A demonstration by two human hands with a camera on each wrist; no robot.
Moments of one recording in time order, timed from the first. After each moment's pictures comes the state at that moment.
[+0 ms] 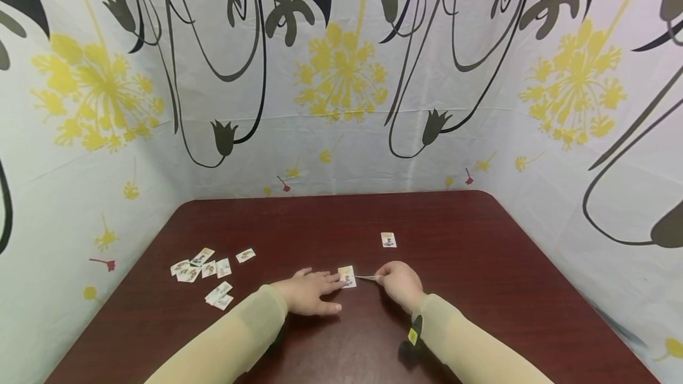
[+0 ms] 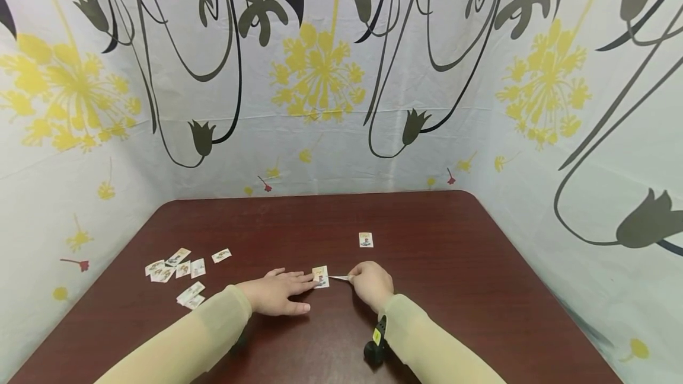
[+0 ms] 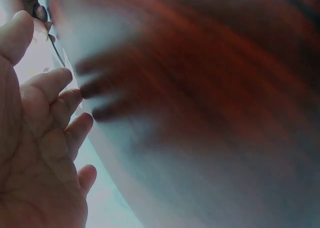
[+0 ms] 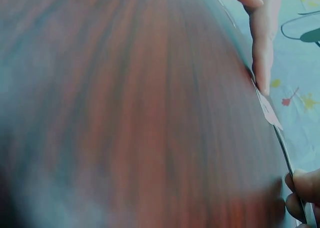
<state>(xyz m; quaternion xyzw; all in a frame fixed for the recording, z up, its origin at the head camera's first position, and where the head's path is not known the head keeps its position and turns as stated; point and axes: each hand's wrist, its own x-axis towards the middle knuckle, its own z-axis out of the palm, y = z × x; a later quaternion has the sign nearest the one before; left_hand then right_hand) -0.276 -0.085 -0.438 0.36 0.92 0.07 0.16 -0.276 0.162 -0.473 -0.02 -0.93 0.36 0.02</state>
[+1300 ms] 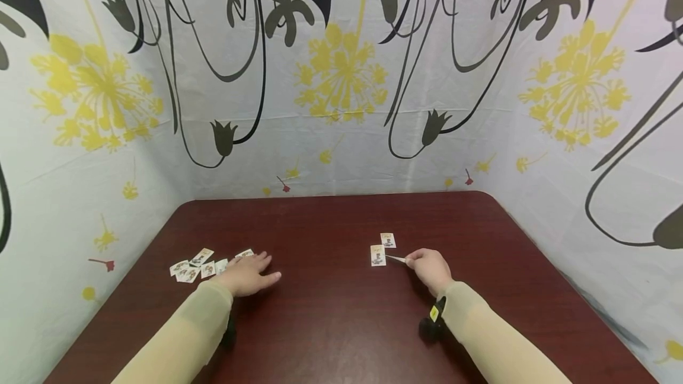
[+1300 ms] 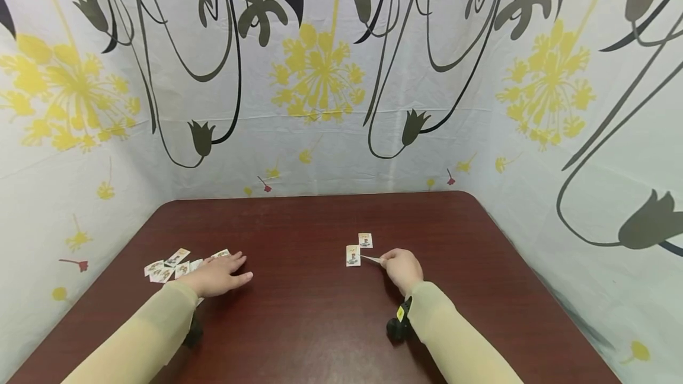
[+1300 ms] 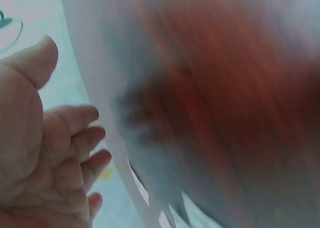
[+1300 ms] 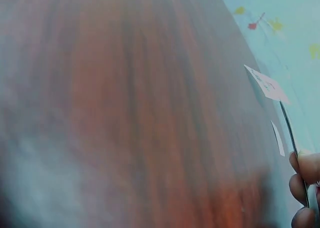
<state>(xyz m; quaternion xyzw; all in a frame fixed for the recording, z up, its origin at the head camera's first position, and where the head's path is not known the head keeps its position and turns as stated) -0.297 -0.189 -0.430 0.16 0.97 0.13 0.13 -0.300 0.229 -0.468 -0.09 -0.90 0.43 0.02</state>
